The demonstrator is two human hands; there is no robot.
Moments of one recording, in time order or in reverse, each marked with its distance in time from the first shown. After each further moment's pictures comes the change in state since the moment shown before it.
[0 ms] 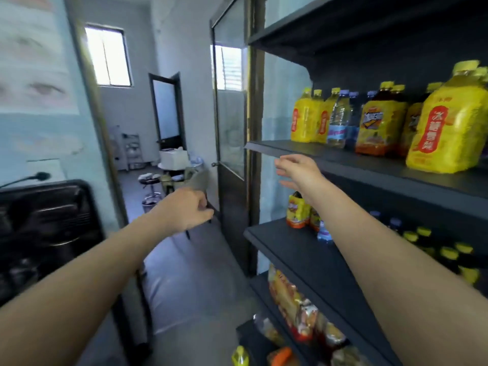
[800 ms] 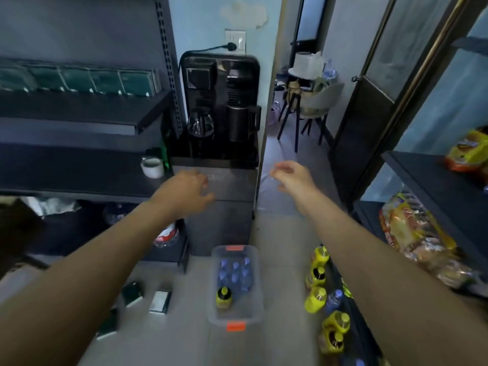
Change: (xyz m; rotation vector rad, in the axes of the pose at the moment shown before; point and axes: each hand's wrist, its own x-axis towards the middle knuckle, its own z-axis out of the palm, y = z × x) left_hand -0.380 -0.159 0.046 0.041 -0.104 -0.613; right_hand -0.257 0.147 0.285 -0.153 -0.558 0.171
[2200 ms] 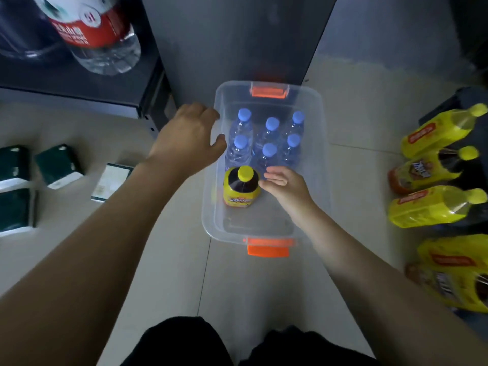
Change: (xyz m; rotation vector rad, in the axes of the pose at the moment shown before) left_hand 0.057 -0.208 0.698 -0.077 0.066 -0.014; right_hand 0.118 0.736 0.276 0.042 -0.221 0.325
